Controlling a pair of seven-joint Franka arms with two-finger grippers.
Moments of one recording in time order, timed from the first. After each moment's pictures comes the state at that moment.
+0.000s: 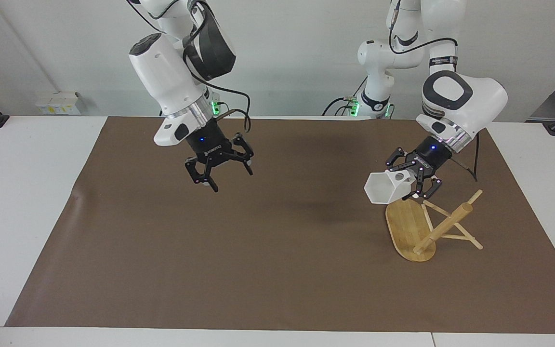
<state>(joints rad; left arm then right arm) -0.10 -0.01 -0.05 -2.16 -1.12 2.55 1.65 0.05 0.10 0.11 -1.73 0.35 2.12 -0.19</state>
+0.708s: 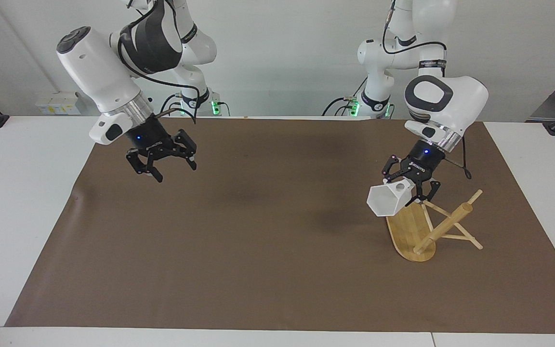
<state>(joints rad) -0.17 0.00 -0.05 -2.19 -1.12 2.75 1.50 0.05 0.06 -0.10 -1.73 0.35 1.87 -0.33</state>
